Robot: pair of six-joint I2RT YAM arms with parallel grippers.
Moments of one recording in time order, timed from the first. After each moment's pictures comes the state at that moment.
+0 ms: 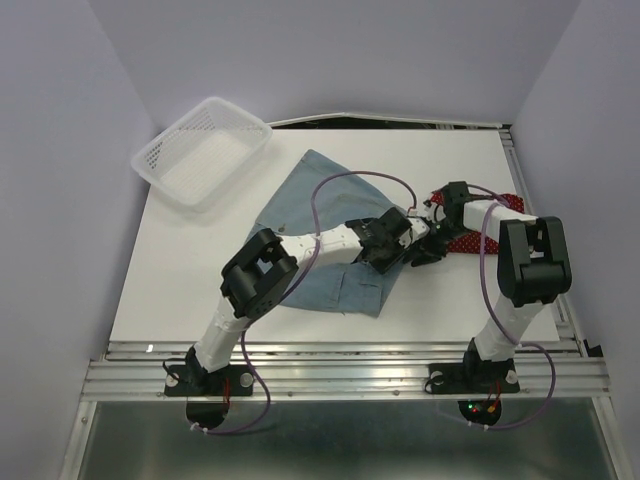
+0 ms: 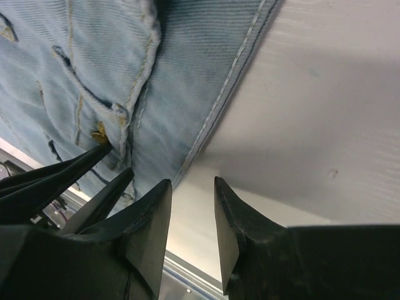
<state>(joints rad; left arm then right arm) -1.00 2.13 1.60 -0.42 0.00 -0.02 0.06 1.80 1.10 -0.68 -0.54 0.23</state>
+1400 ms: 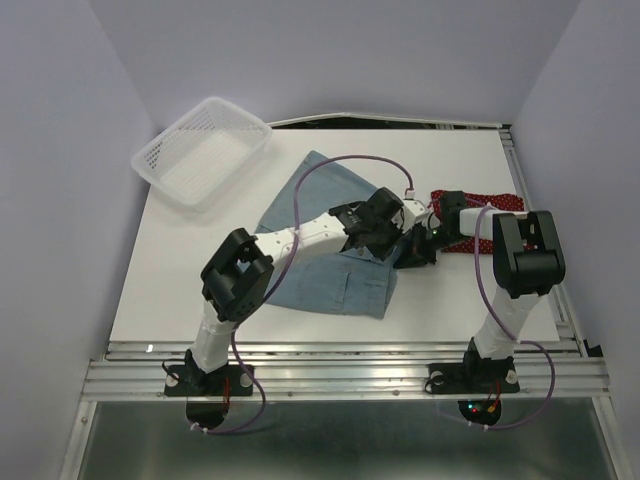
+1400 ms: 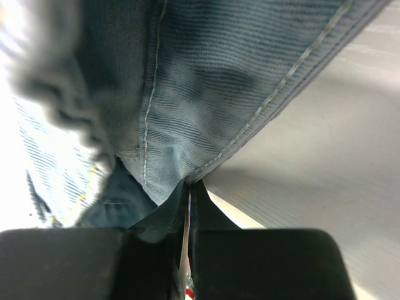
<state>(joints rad) -0.96 2.01 1.61 -0.42 0.12 0.00 0.06 1.89 1.01 -0.50 -0.71 0.34</state>
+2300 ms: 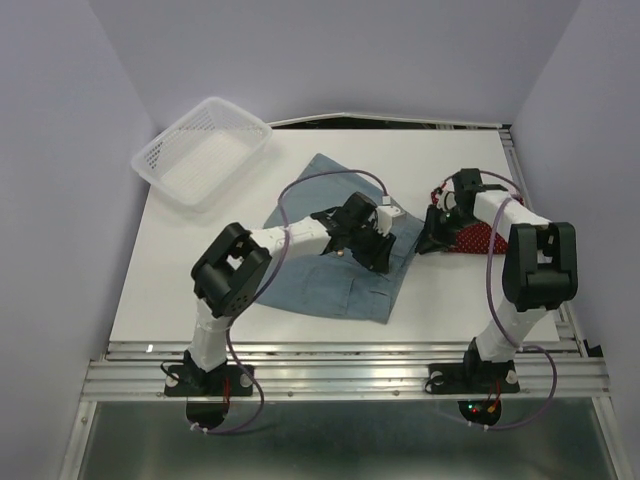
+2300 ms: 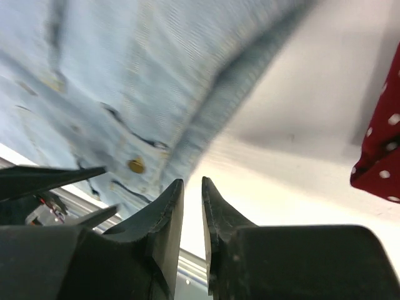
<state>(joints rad) -0.87 2.06 1.43 -0.20 0.47 -0.16 0.01 1.77 1.16 -0.77 -0.49 0.21</state>
